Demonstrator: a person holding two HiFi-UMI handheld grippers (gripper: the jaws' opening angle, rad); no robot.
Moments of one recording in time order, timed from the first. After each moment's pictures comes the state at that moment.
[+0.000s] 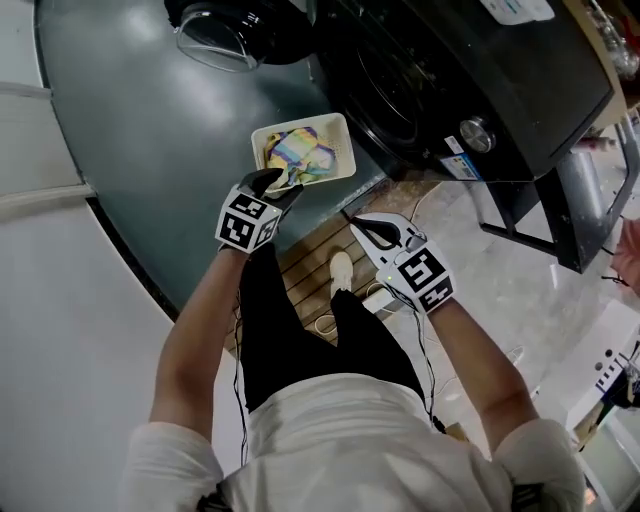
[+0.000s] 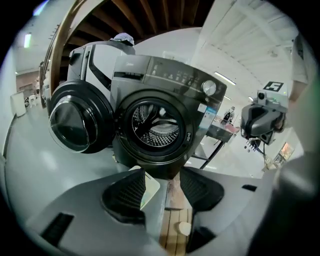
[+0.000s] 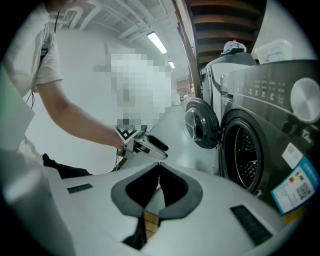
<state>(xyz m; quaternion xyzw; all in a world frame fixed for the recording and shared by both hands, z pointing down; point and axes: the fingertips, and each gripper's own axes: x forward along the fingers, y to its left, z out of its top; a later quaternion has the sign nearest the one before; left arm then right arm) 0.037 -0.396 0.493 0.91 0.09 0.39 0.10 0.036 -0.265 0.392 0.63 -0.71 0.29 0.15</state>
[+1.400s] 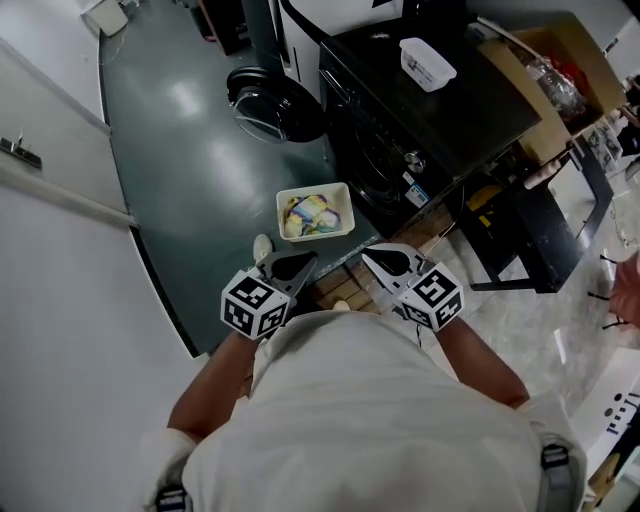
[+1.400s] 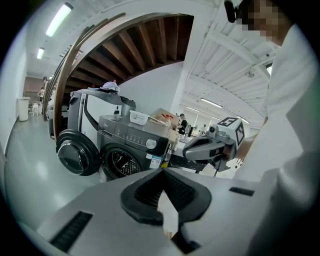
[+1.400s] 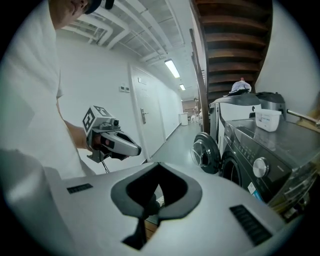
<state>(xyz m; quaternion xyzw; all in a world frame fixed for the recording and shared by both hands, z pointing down) -0.079 -0.220 0.189 0.96 0.10 0.25 0.12 -0.023 -0.158 0.185 0.63 -0.75 0.18 0.10</state>
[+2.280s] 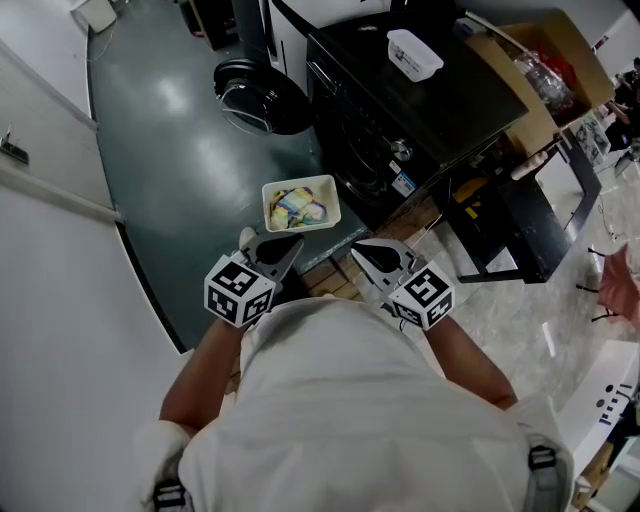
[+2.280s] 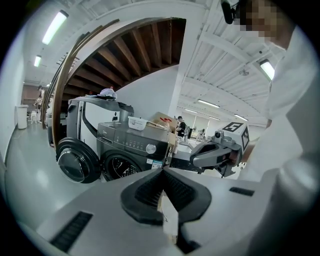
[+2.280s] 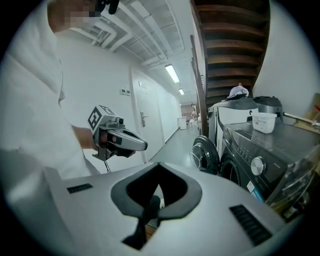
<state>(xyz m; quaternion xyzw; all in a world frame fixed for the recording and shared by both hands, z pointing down) -0.076 -0.222 0.176 0.97 0.10 0.22 0.09 -0.035 -0.144 0.180 0.64 -0.74 0.16 0.09</state>
